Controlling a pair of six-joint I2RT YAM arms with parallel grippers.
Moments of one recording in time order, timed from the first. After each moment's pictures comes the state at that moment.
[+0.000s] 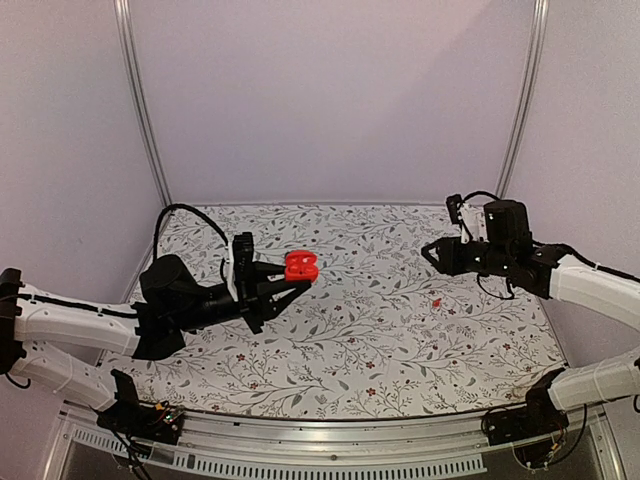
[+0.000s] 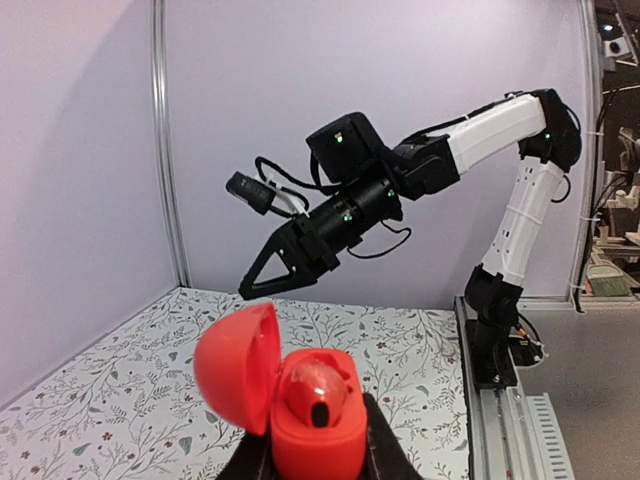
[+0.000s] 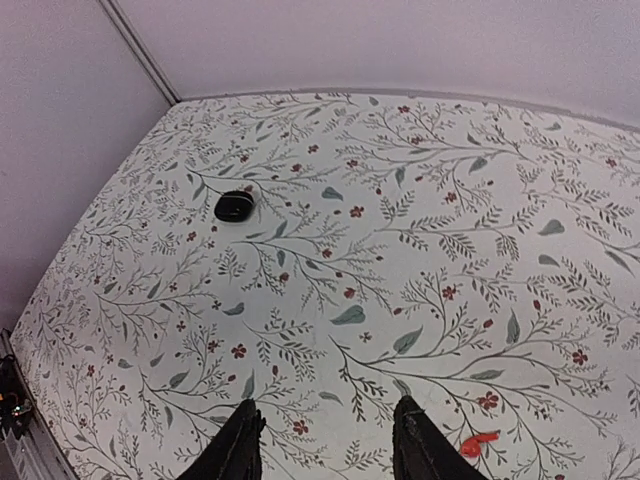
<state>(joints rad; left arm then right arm) -1.02 1.22 0.49 0.91 0.25 -0.01 0.53 1.16 0.82 -0.10 -0.14 0.27</state>
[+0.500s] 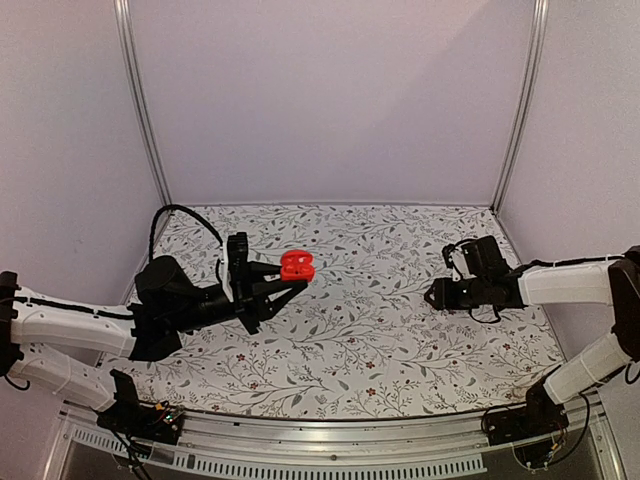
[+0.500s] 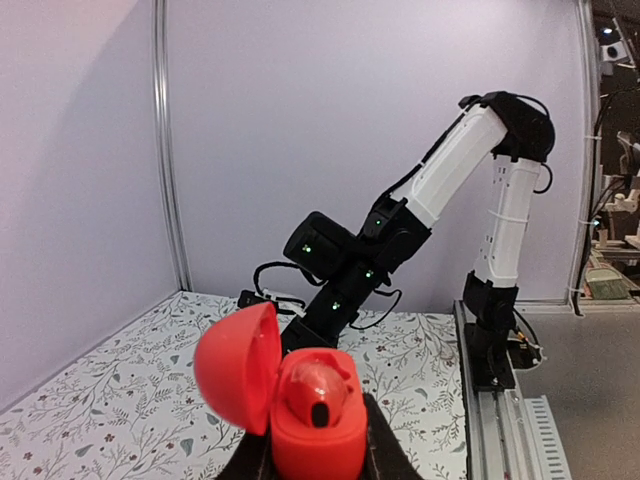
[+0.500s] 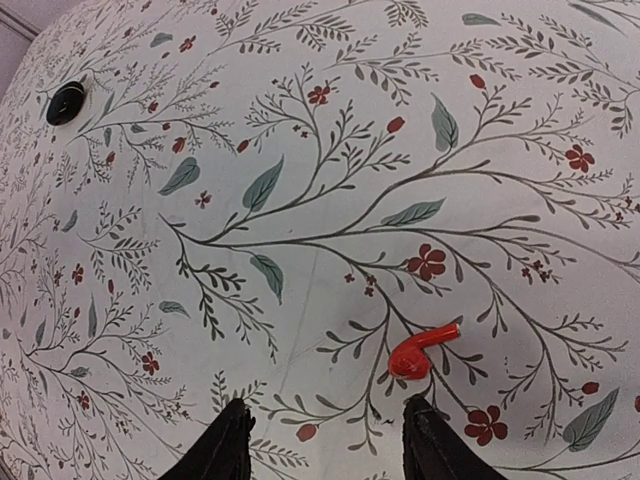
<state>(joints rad) -1.02 1.19 0.47 0.90 0.25 -0.02 0.44 1.41 0.63 -0.06 -0.10 0.38</state>
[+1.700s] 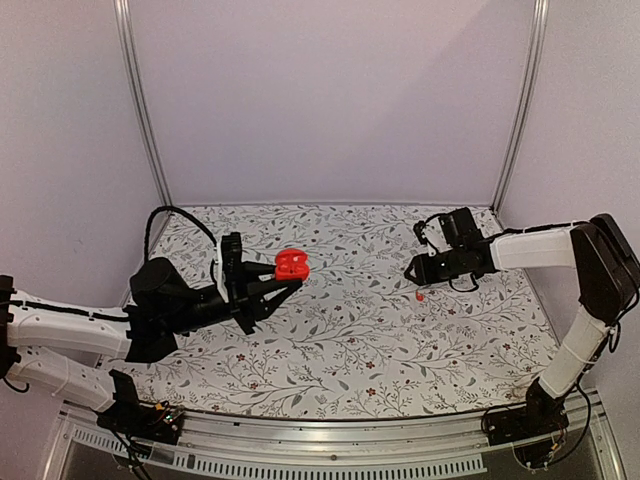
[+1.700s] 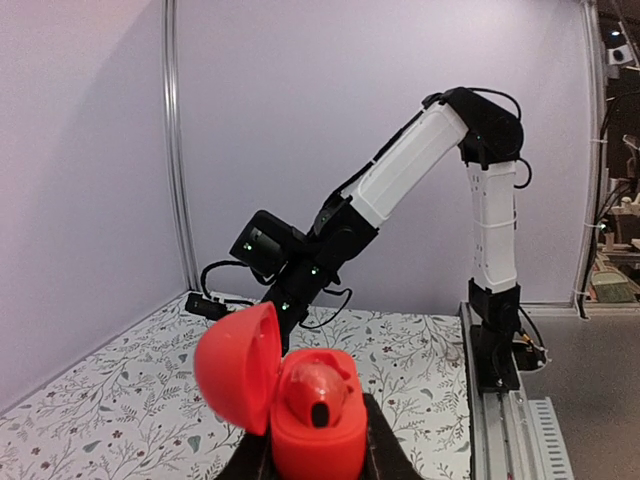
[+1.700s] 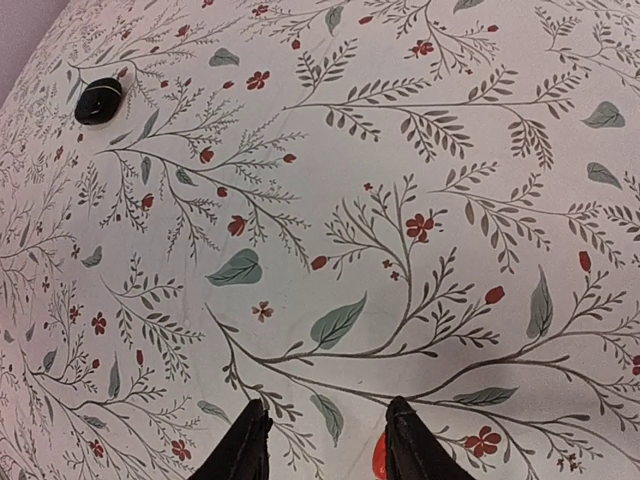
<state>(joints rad) -1.02 1.15 0.45 0.89 0.23 -0.01 0.43 1.71 0.95 -0.10 -0.21 0.20</state>
